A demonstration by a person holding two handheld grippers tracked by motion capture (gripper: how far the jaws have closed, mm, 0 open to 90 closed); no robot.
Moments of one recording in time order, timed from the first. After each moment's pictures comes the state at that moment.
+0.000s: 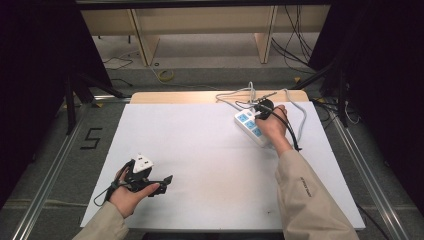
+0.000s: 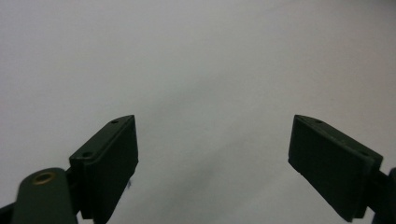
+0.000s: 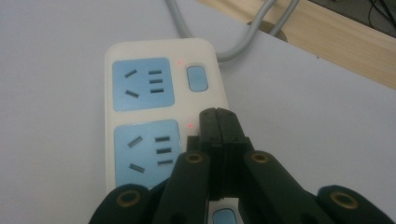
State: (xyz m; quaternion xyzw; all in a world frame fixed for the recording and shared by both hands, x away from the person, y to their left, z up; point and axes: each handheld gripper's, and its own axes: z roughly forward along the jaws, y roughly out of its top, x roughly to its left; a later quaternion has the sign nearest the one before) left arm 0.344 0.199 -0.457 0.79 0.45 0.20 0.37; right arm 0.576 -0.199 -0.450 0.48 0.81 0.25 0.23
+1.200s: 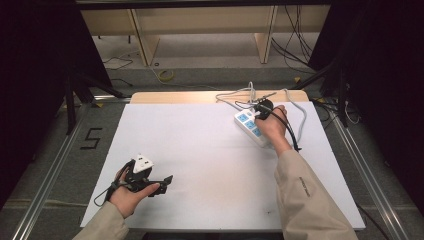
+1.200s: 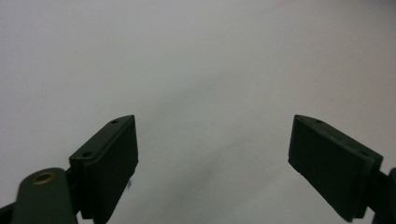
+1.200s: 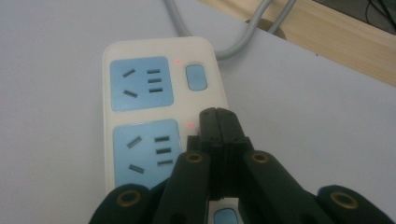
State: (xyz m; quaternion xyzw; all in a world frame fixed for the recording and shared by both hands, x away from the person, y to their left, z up) left arm 0.344 0.198 -0.457 0.79 0.45 0.21 0.37; right arm 0.576 -0.198 -0.451 0.49 0.80 0.25 0.23
